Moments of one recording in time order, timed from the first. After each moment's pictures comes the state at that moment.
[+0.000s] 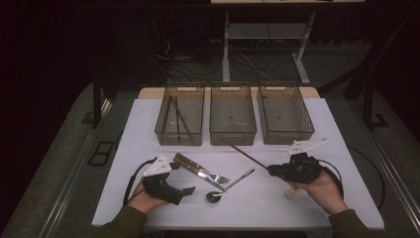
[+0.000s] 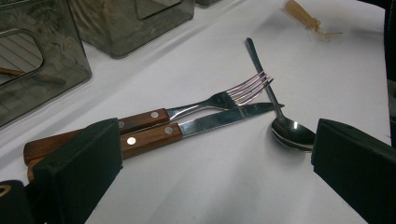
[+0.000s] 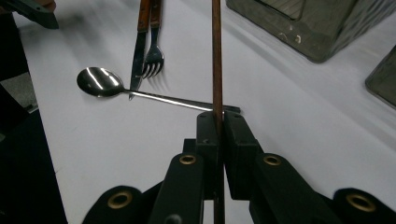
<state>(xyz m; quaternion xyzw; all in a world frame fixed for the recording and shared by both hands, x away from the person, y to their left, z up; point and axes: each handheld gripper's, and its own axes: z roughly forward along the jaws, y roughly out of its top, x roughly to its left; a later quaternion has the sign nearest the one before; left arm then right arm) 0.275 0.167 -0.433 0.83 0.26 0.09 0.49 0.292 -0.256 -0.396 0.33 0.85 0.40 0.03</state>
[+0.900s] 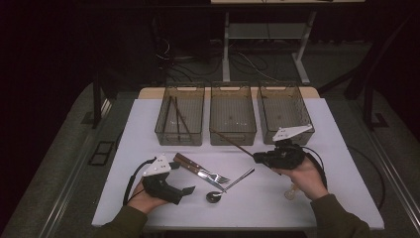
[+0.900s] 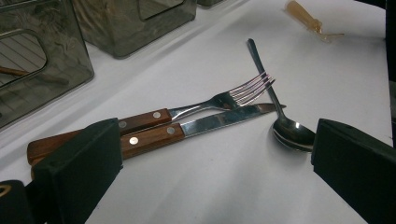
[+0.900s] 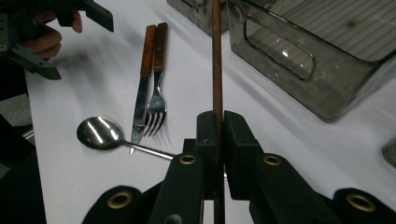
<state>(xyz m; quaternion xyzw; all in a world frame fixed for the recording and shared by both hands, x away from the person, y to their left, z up) 0.275 0.168 -0.433 0.83 0.26 0.09 0.49 0.322 -0.220 -0.383 0.33 0.84 0.43 0.03</state>
